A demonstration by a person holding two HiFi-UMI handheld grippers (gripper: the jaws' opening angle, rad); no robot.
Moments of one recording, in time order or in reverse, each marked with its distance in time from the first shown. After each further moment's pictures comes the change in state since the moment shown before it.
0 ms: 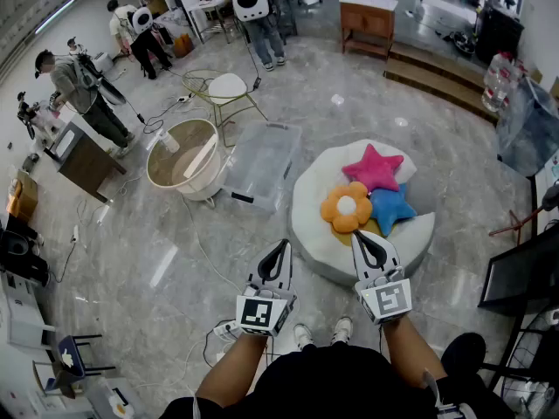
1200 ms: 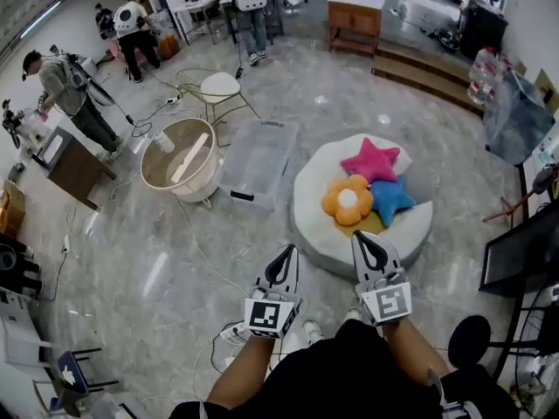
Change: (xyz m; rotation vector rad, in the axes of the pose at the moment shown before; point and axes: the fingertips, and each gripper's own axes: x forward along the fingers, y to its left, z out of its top) left arm -0.070 0.074 -0.032 -0.057 -0.013 -0.070; right arm 0.025 0.111 0.011 -0.040 -0.022 -0.086
